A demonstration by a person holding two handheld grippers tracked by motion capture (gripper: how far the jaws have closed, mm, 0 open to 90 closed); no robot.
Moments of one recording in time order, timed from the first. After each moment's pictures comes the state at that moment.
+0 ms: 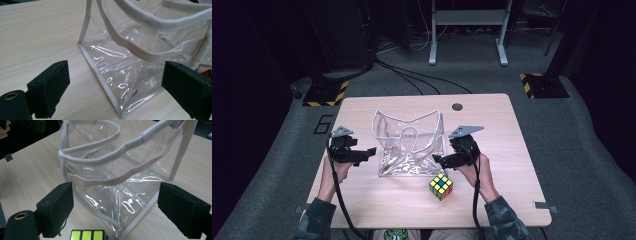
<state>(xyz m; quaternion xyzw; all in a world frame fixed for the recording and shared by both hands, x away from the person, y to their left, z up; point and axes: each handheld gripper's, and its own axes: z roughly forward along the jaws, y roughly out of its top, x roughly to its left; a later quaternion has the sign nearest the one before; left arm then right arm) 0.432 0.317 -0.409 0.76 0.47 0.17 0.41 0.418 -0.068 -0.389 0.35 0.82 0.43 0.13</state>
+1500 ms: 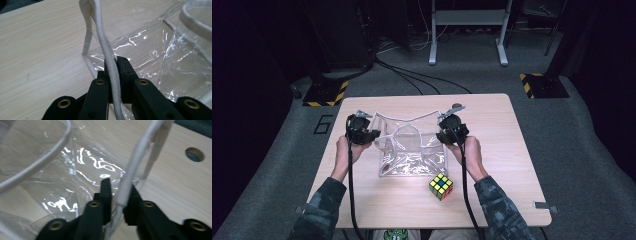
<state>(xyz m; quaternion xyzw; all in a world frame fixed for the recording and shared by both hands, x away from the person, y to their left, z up) 0.491 0.278 -0.397 0.80 0.46 0.18 0.33 0.484 -0.041 -0.387 0.41 0.83 0.33 0.16</state>
